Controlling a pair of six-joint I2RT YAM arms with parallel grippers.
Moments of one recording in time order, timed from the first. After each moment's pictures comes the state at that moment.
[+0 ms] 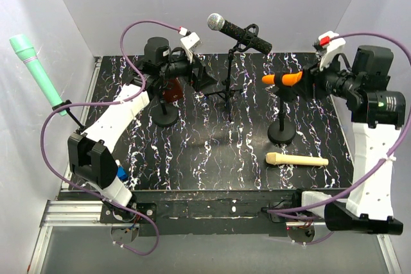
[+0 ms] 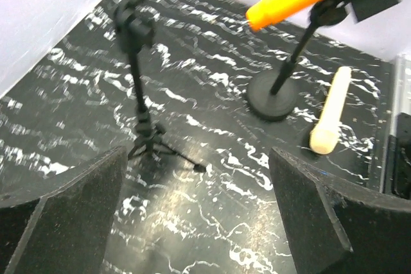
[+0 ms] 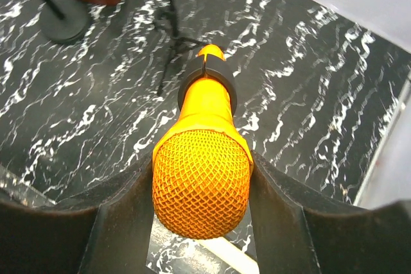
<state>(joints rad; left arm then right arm) -0.43 1.62 1.54 -0.20 0.68 0.08 -0.03 1.19 1.78 -1.11 -0.51 -0.31</state>
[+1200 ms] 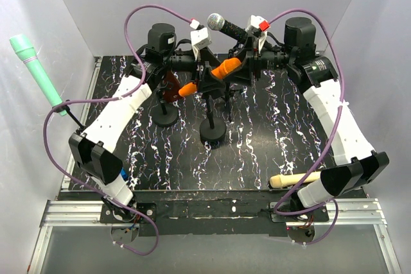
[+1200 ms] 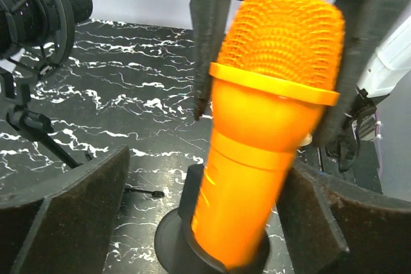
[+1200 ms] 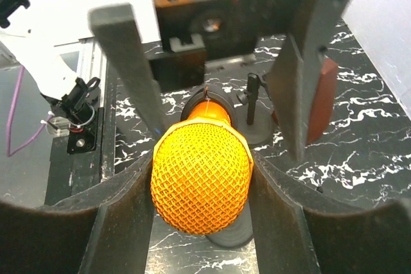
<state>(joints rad) -0.49 1.67 1.84 -0.46 0.98 0.22 0.39 1.50 1.80 -0.58 -1.06 -0.18</state>
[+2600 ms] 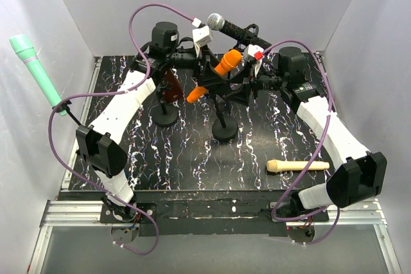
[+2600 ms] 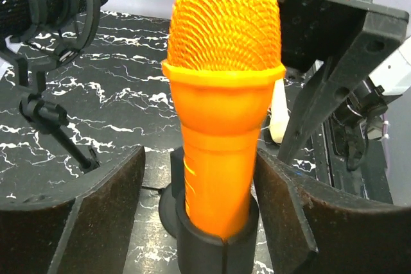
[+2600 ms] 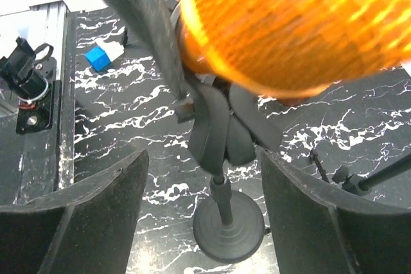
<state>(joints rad) -0.46 1.76 1.87 -0.45 1.01 0.21 0.36 1.40 1.32 -0.26 -1.02 -0.25</state>
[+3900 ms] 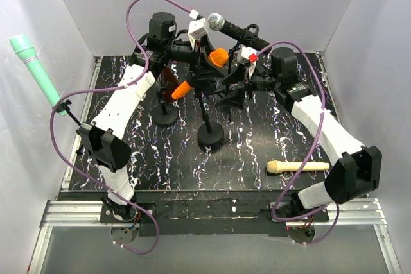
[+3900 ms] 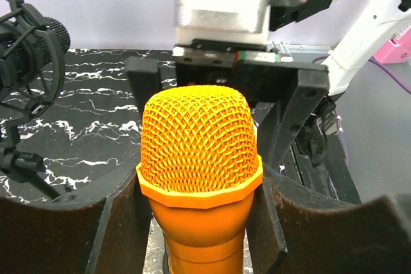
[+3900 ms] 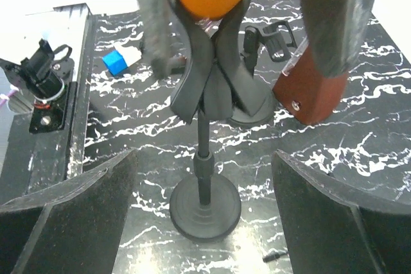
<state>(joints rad) -0.45 1.83 2.02 -0.47 1.21 0.18 0.40 1.42 1.31 -0.19 -1.05 -0.24</state>
